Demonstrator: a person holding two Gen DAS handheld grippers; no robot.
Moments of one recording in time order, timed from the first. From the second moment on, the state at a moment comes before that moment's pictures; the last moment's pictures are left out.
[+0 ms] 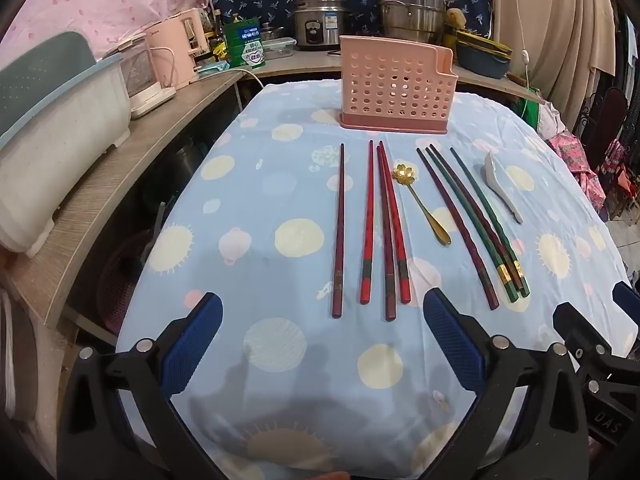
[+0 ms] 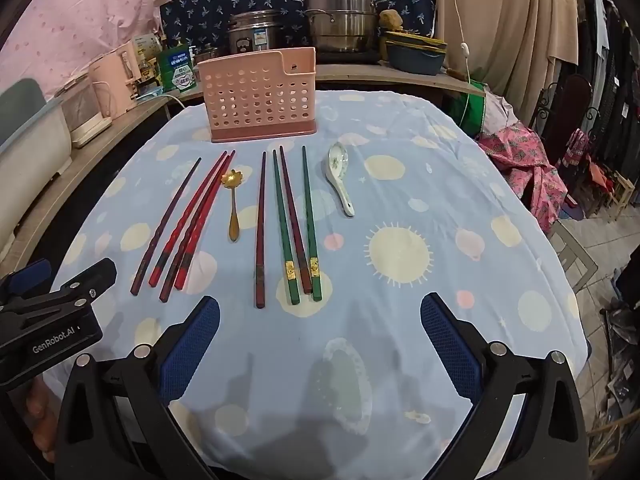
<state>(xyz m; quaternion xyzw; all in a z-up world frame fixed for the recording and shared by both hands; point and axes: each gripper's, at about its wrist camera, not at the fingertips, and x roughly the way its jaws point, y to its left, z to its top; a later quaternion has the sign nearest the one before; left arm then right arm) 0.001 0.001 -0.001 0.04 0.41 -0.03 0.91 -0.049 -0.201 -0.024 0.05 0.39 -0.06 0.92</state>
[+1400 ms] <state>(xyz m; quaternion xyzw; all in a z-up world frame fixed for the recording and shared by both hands) -0.003 -0.009 -0.008 0.06 0.41 -0.03 0.91 -0.051 -0.205 -0.019 0.05 0.38 -0.07 0.92</state>
